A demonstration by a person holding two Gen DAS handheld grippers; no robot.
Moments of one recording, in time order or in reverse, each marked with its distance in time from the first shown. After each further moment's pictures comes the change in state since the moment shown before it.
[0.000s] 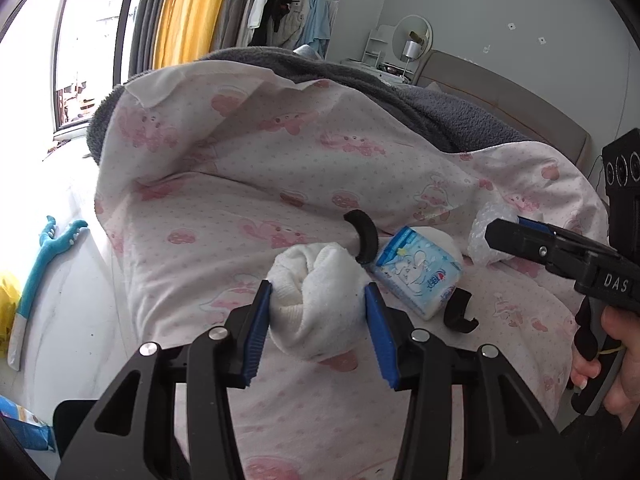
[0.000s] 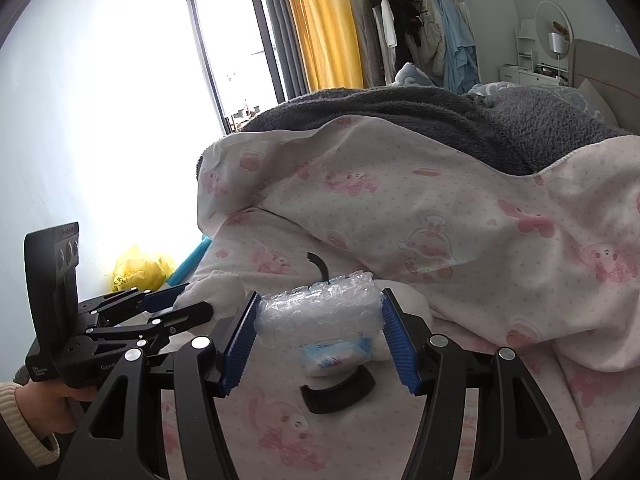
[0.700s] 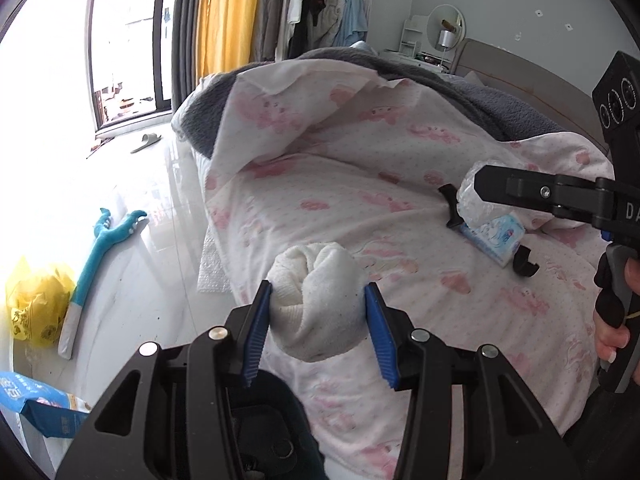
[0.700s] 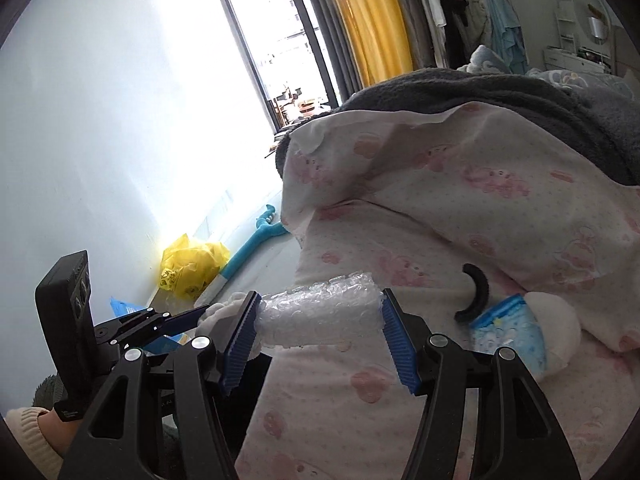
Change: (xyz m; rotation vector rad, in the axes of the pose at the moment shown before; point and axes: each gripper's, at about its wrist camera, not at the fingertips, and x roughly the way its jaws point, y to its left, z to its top) left arm -0.060 0.079 -0.022 0.005 0.047 0.156; right arm 0.049 0.111 0.018 -0.007 0.082 0.156
